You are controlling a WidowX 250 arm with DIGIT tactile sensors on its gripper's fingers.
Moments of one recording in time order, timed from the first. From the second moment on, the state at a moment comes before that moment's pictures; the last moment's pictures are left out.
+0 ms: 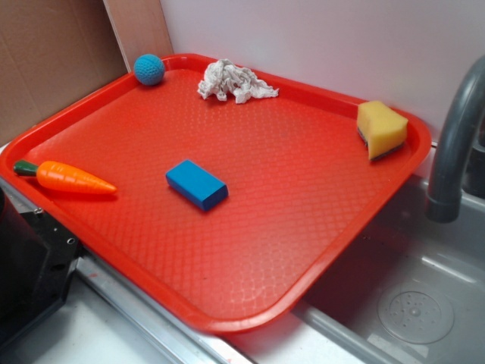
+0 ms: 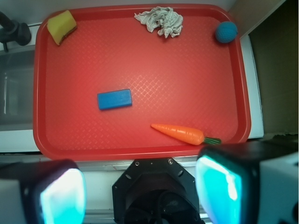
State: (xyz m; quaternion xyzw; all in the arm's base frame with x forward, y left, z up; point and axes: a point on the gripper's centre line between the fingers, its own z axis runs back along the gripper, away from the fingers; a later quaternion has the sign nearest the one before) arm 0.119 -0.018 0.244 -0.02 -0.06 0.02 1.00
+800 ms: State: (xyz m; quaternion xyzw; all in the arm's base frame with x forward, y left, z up) arm 0.176 0.034 0.180 0.00 -0.08 0.22 0.97
